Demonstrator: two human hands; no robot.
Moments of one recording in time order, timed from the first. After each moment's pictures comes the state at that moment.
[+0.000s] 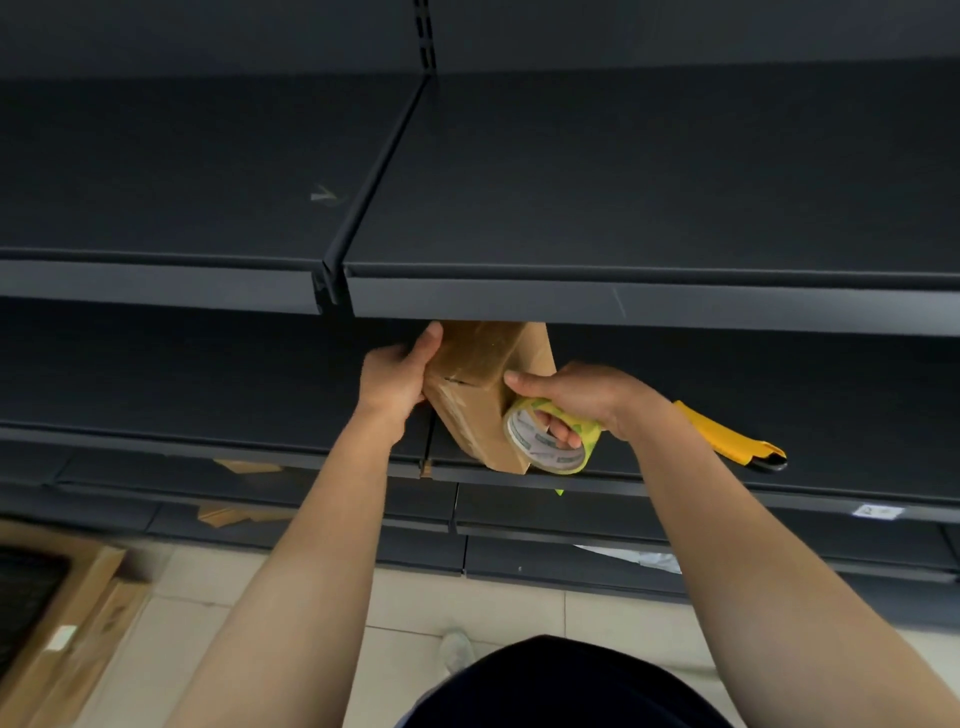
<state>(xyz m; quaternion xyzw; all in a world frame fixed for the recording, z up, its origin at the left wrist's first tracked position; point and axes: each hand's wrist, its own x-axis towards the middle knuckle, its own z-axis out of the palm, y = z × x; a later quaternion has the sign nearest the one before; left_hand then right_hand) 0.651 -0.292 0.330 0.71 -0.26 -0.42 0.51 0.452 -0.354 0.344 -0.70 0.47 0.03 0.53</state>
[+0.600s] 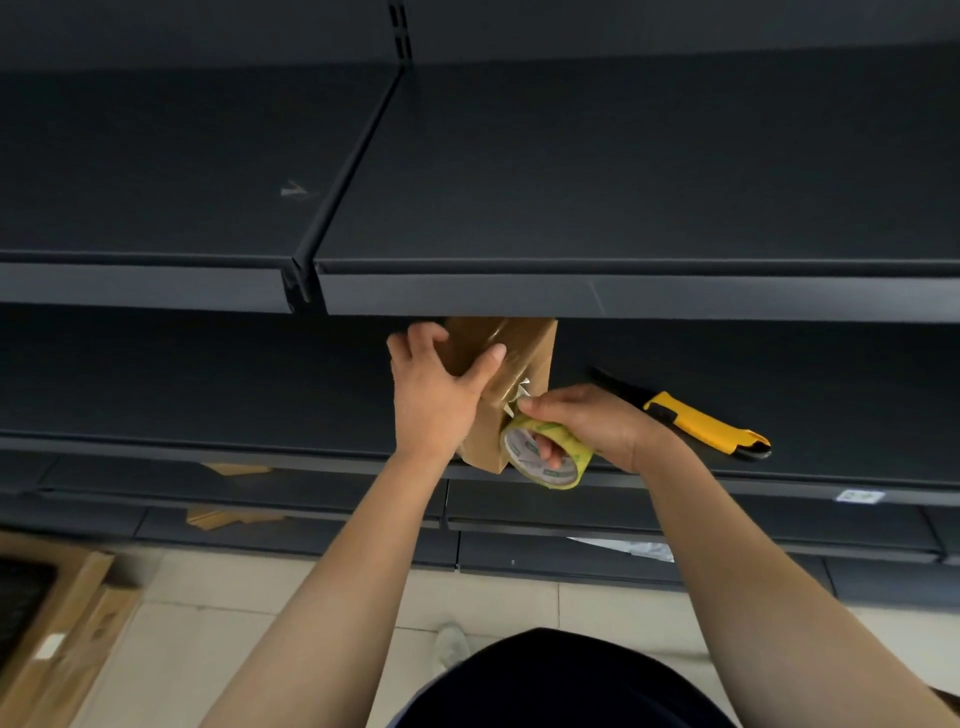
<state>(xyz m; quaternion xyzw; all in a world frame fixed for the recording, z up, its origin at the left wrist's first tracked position) 0.591 -0.281 0.332 0.75 -0.47 -0.15 0.44 0.419 -0.332 0.322 -0.62 0.43 -0.08 0.65</state>
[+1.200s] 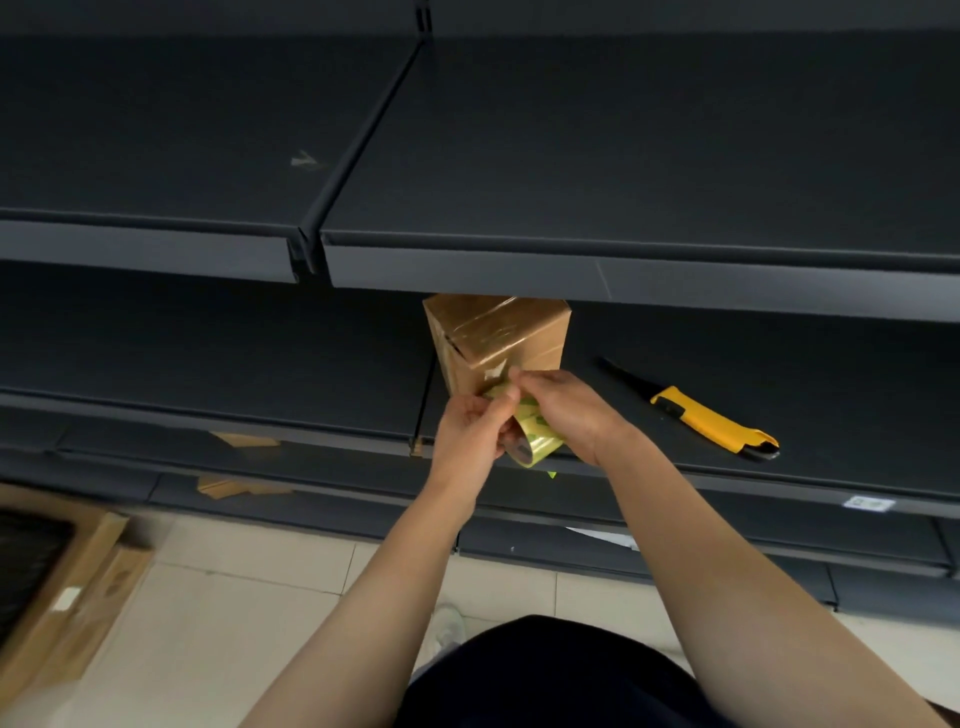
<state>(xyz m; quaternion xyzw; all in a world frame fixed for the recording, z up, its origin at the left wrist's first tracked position) 0.550 -0.243 0.309 0.66 -0.24 -0.49 0.51 0.449 -0.324 0.313 -0.54 0.50 -0.15 0.66</state>
